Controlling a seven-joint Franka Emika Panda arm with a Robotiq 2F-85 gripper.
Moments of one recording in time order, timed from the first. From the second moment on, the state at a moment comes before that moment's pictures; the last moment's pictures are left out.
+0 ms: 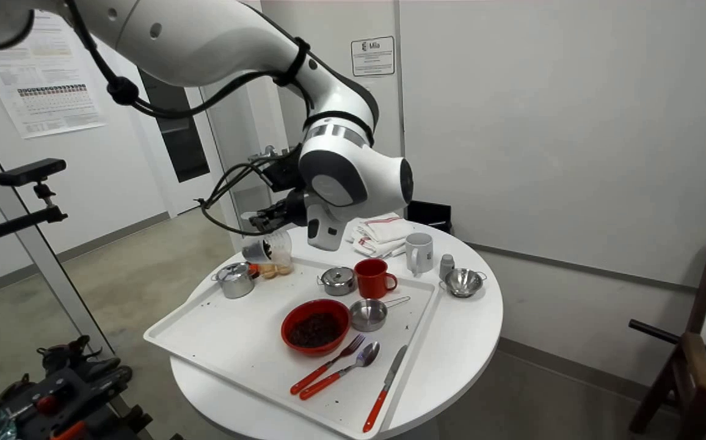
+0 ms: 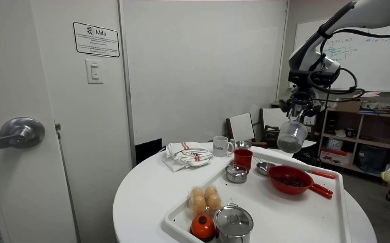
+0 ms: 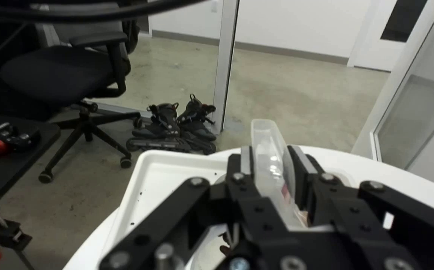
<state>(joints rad) -0.27 0.57 -0.20 -1.82 1.02 1.38 0.51</state>
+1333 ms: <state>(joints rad) -0.38 0.74 -0.22 -1.64 1.15 0.90 0.47</state>
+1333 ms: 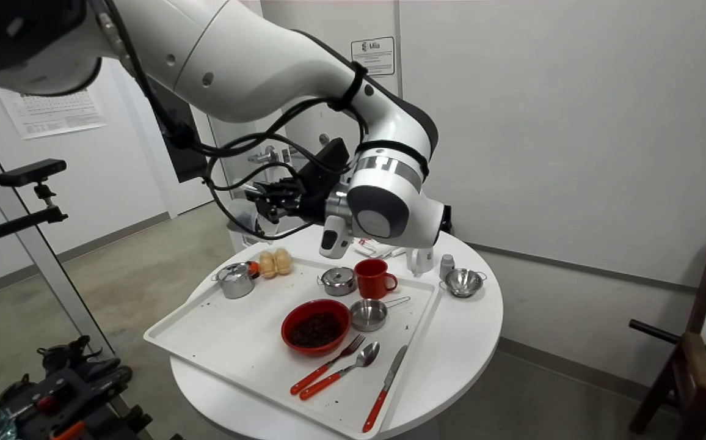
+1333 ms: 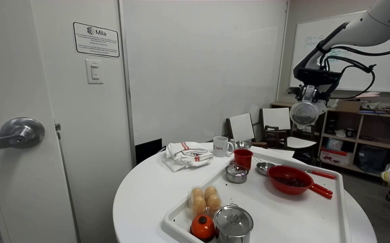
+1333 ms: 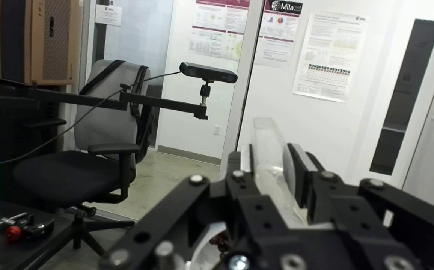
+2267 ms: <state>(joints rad) -0.40 0.84 -0.22 -1.53 1.21 0.69 0.47</state>
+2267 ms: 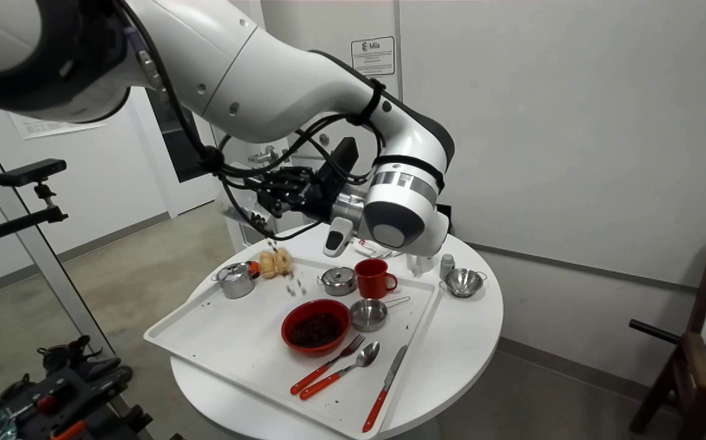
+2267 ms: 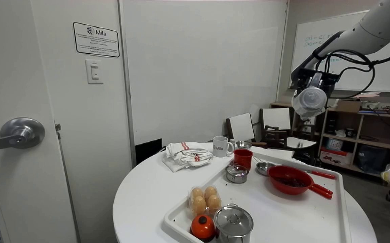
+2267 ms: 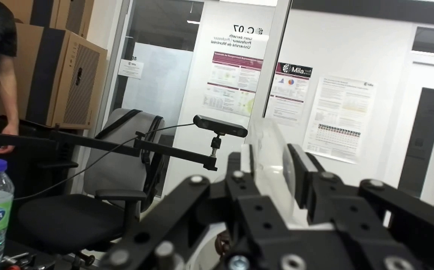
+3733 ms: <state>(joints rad) -0.15 0.82 -0.26 -1.55 1.11 1.08 0.60</state>
